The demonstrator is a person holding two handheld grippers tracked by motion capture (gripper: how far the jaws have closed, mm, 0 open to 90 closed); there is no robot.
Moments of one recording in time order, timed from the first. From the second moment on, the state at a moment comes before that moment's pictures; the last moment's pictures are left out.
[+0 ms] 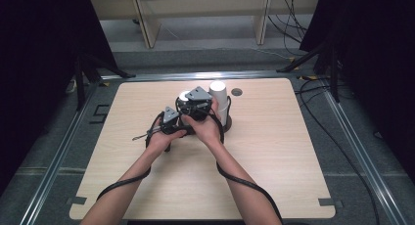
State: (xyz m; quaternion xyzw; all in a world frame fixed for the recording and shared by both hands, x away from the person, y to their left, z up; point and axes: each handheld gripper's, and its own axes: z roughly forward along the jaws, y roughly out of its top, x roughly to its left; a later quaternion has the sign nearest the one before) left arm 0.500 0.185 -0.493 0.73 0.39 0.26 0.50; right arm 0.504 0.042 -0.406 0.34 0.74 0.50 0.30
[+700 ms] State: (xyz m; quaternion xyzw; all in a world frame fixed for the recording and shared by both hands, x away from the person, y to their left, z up) left arm 0.500 0.186 -0.493 0.73 0.39 0.26 0.50; right arm 0.508 0.040 -0.407 0.34 0.73 0.51 0.30
